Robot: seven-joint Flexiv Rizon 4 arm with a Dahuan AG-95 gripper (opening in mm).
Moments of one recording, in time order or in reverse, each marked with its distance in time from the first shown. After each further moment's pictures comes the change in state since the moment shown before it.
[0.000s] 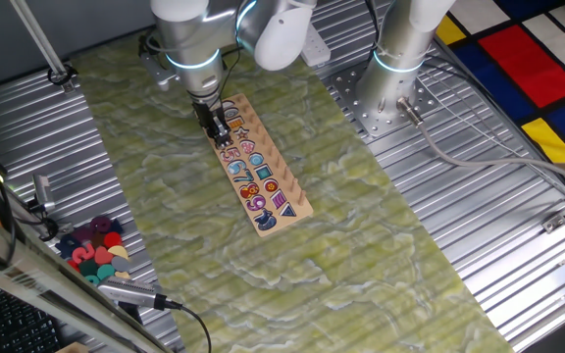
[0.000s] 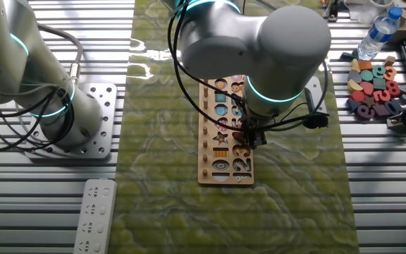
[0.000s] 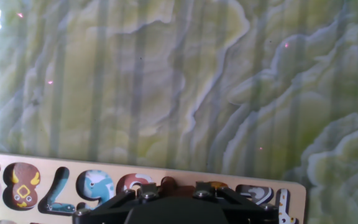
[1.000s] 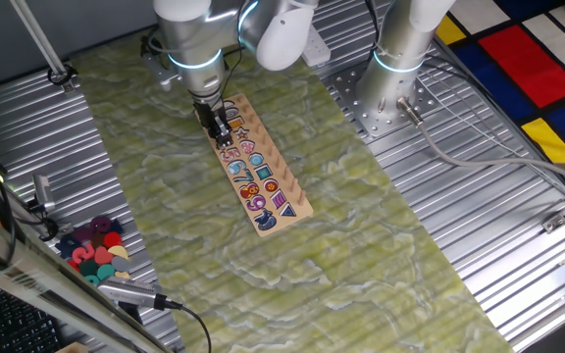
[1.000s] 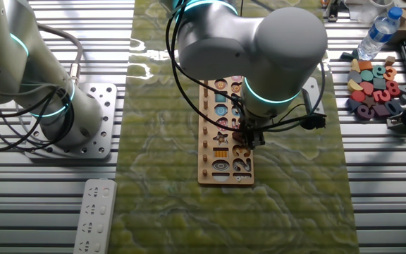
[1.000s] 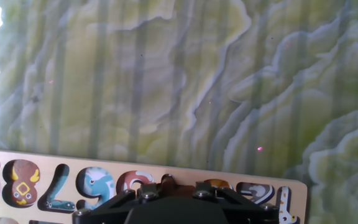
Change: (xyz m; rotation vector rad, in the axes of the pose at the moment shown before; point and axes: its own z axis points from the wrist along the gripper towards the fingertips) arm 0.003 0.000 0.000 -0.004 -0.005 0.000
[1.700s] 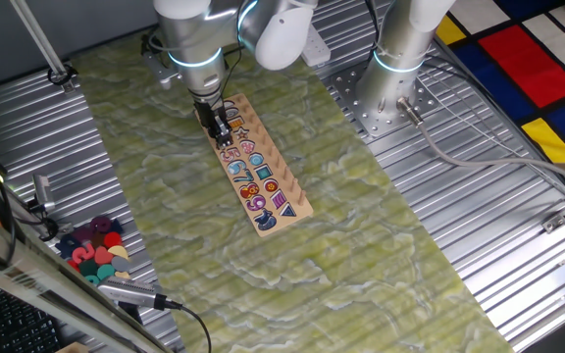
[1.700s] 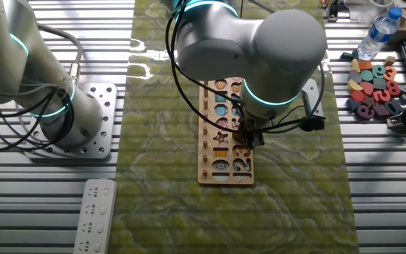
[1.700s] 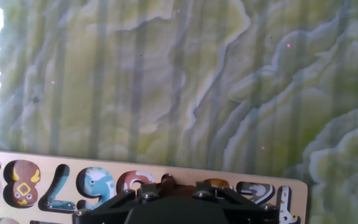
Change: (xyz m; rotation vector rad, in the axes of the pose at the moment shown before) arm 0.001 0.001 0.000 -0.006 0.001 0.008
